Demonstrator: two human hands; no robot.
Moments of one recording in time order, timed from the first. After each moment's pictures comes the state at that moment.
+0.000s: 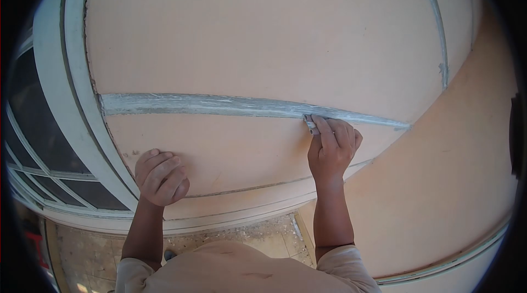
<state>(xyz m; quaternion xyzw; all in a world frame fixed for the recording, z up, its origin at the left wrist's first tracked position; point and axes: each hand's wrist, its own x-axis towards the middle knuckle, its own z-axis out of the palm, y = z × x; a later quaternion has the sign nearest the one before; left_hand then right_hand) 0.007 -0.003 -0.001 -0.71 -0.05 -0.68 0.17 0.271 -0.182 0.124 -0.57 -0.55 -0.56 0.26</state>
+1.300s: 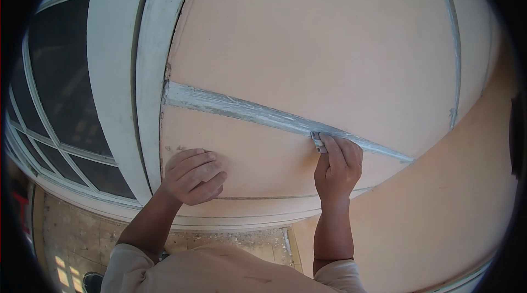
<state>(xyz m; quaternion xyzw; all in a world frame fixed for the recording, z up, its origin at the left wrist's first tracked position) -0.004 0.000 0.007 -0.71 -0.01 -0.69 0.15 0.217 -0.149 0.144 -0.54 -0.62 -0.51 0.26</state>
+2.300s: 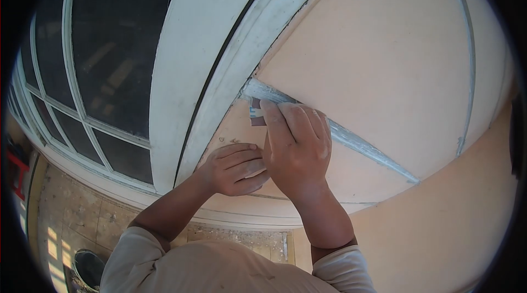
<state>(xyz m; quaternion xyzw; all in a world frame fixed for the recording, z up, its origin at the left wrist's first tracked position) -0.006 0.002 0.014 -0.70 0.03 -0.71 0.10 0.076 -0.071 0.157 -0.43 -0.75 -0.44 0.25</state>
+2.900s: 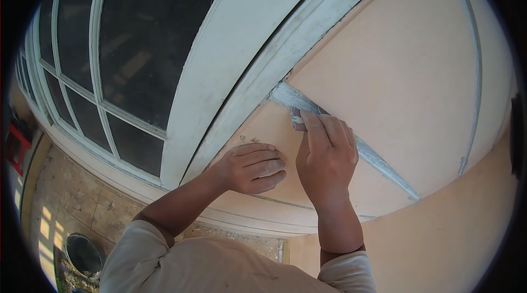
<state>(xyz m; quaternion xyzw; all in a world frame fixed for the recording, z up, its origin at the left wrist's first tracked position) -0.005 0.002 0.012 -0.70 0.03 -0.70 0.11 0.085 -0.080 0.161 -0.45 -0.75 -0.45 0.21</state>
